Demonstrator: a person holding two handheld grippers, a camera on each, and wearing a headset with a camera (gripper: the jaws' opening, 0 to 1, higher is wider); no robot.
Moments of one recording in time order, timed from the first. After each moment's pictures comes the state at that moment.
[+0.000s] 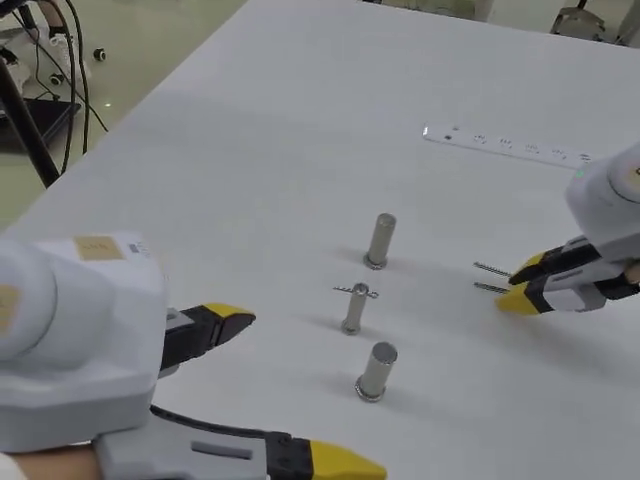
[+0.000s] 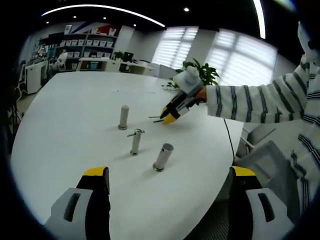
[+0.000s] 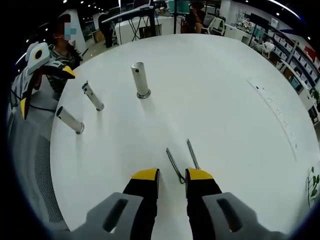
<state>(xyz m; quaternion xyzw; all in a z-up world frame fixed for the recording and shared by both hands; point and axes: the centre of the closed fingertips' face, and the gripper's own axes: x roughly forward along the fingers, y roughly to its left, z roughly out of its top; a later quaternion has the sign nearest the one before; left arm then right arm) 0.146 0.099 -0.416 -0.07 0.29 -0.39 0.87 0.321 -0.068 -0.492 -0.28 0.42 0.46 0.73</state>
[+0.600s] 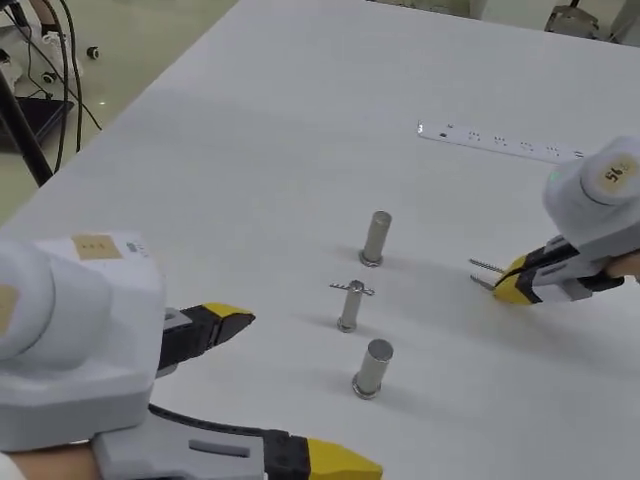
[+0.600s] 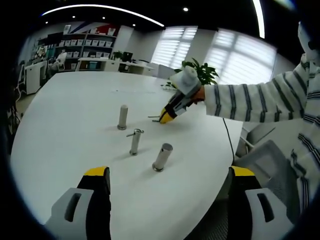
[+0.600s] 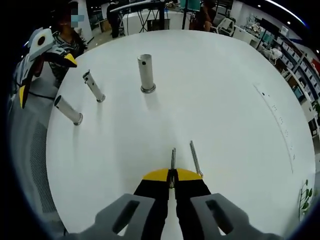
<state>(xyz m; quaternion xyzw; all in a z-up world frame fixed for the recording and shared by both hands) 0.147 0.098 -0.417 -0.07 0.29 -0.39 0.87 0.319 -0.065 -0.496 -0.33 0.42 0.47 0.71</state>
